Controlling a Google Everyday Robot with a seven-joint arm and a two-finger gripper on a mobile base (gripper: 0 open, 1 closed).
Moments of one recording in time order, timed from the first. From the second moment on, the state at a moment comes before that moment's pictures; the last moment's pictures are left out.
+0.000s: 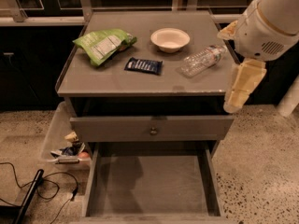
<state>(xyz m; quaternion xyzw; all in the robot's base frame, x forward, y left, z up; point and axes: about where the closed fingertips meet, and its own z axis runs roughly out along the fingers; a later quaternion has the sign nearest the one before) 0.486 -0.180 0.965 -0.65 0.73 -0.02 0.21</state>
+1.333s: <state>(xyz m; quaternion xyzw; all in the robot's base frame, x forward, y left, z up) 0.557 -0.119 0.922 -0.68 0.69 0.04 0.26</state>
